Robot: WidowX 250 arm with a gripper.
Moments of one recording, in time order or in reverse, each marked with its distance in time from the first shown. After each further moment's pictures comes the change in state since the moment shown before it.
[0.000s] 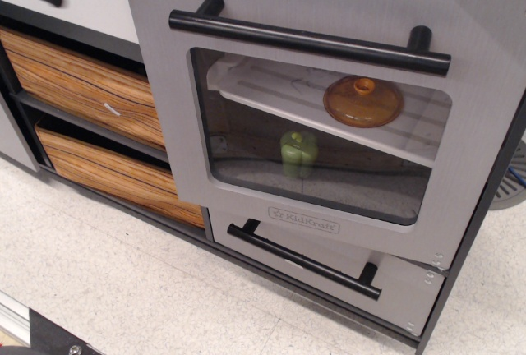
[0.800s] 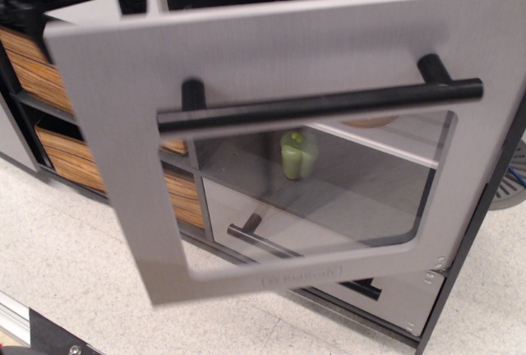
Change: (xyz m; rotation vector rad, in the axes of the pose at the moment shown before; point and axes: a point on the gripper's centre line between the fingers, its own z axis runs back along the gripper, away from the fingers) arm -0.058 0.062 0.020 0.100 0.141 -0.514
